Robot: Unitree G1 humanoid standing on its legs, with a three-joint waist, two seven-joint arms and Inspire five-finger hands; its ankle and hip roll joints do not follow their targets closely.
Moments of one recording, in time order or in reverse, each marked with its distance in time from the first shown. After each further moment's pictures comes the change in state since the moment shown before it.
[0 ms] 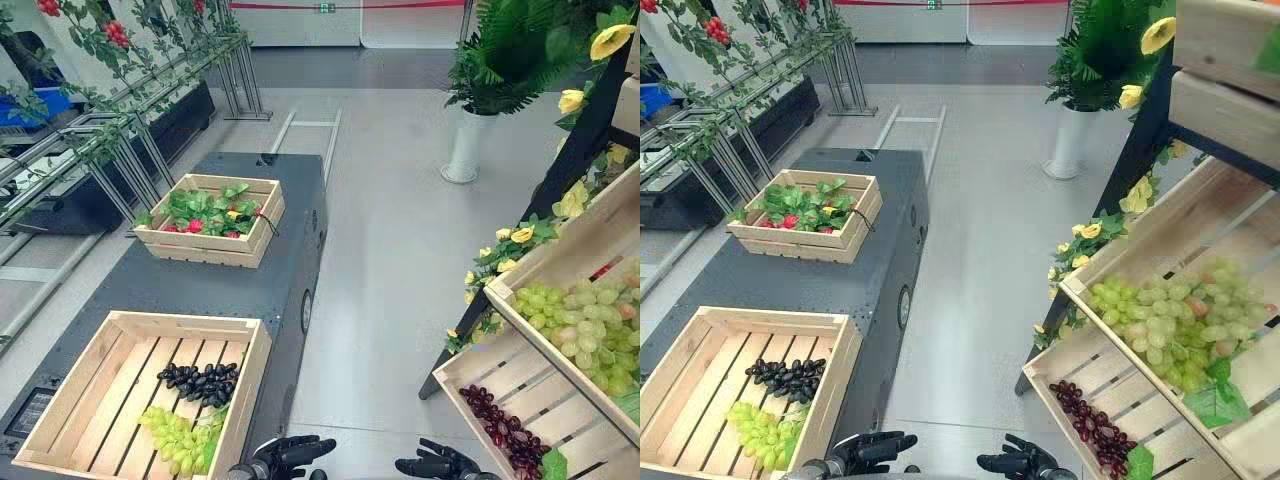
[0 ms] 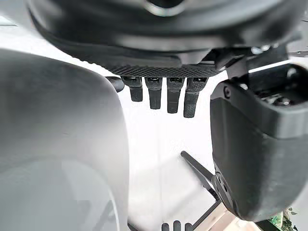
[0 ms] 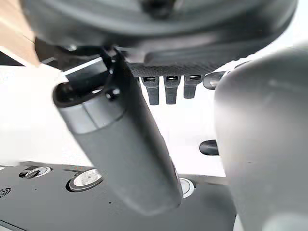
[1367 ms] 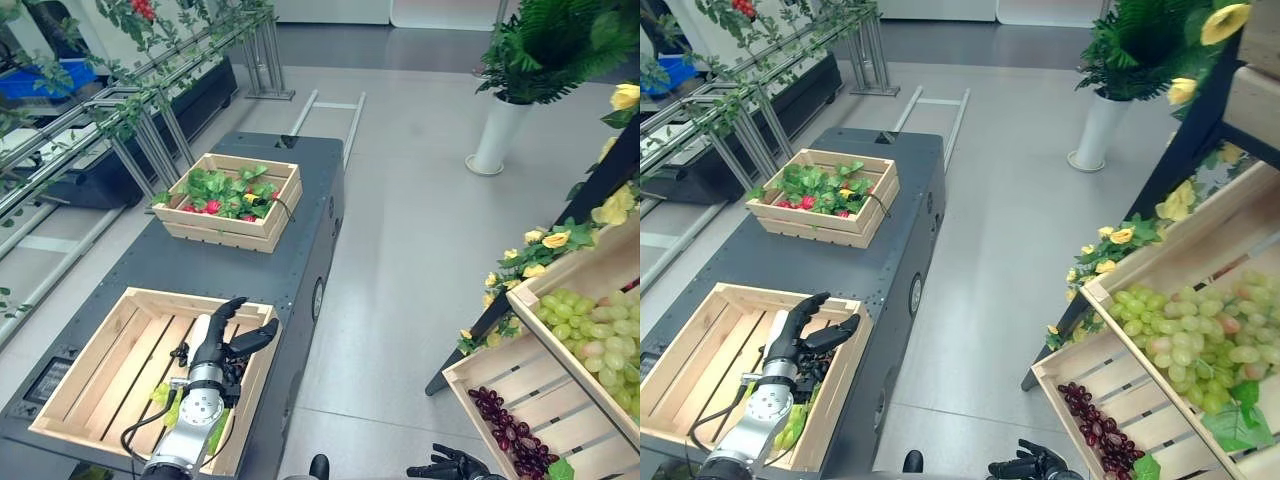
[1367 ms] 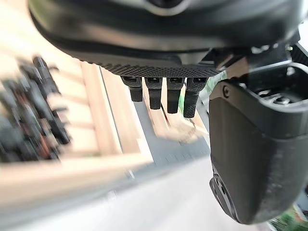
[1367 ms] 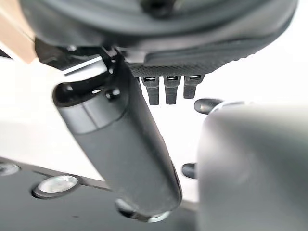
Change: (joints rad) left arm 0.018 0.209 0.235 -0.620 0.340 -0.116 0.633; right arm 0.044 -0.043 -0.002 -0.057 -0.124 0.015 -0.087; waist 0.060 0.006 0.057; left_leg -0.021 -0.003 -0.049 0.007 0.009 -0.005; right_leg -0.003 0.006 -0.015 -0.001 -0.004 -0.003
